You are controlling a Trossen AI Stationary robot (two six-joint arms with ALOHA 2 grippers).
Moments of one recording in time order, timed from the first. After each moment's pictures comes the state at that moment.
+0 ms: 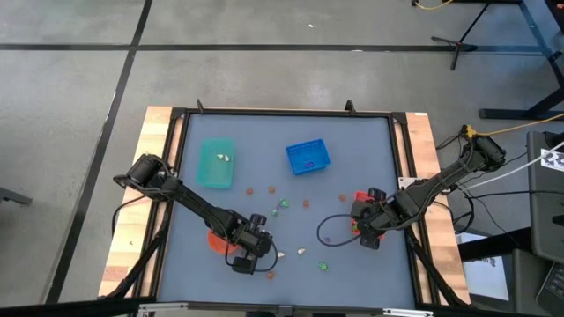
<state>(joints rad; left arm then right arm) -0.45 1.89 1.10 -0.35 -0.08 -0.21 0.58 1.27 0.91 -0.99 0.15 0.81</state>
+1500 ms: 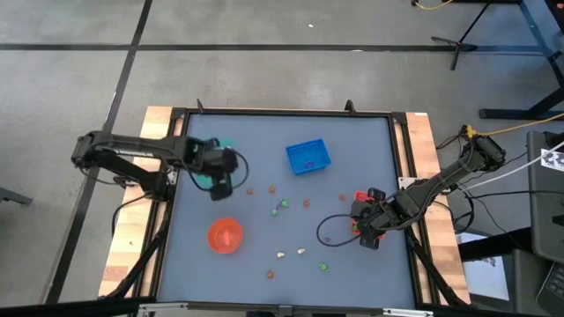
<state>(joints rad) 0.01 1.24 1.10 -1.10 -0.28 -0.24 0.58 1.27 0.91 -0.97 0.15 0.81</state>
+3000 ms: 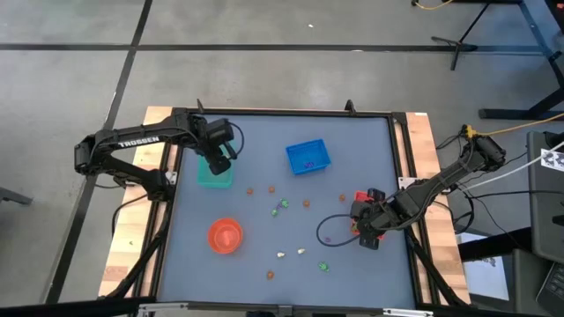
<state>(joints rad) 0.35 1.26 1.10 -1.19 -0.26 -0.24 0.58 1.27 0.91 -0.97 0.15 0.81</state>
